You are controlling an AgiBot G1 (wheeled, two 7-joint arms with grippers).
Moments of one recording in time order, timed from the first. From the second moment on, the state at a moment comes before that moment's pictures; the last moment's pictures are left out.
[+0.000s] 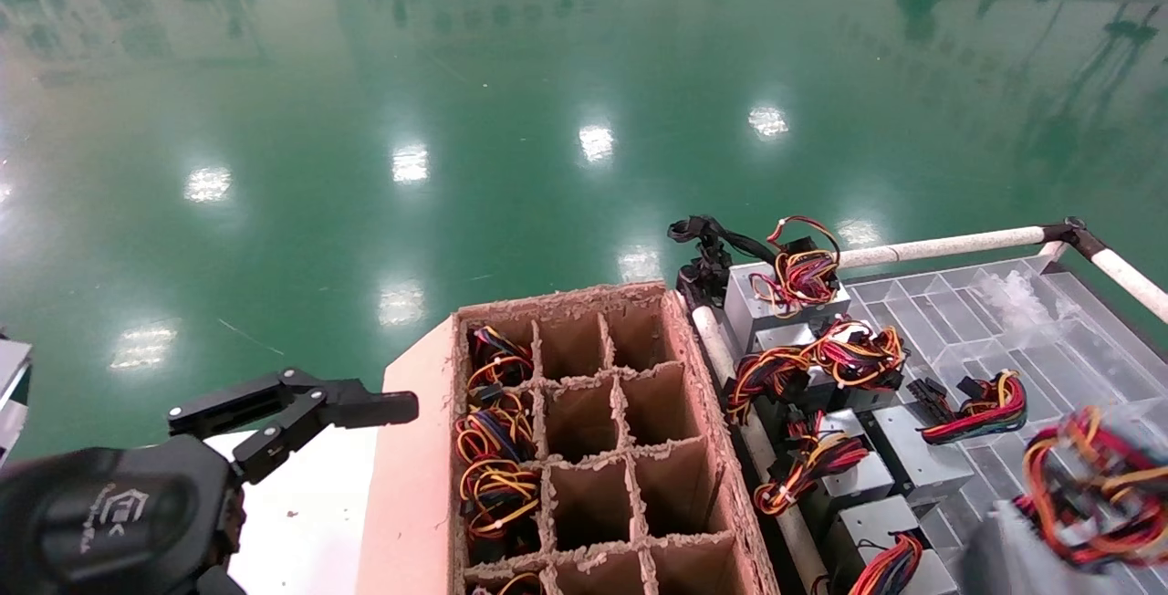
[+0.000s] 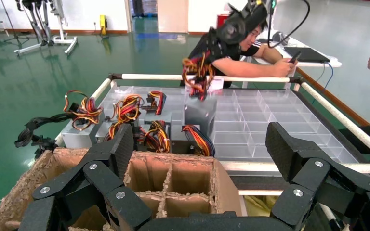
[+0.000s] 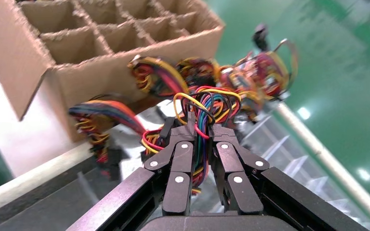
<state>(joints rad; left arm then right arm) -1.09 0.58 0.36 -1.26 0.68 1.46 -0.14 1.12 -0.14 -0.51 0.76 -0.67 -1.52 -0.45</state>
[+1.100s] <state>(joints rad) -1.09 0.58 0.36 -1.26 0.68 1.46 -0.14 1.03 -0.25 -0.52 0.64 -0.59 -1.54 -0.46</state>
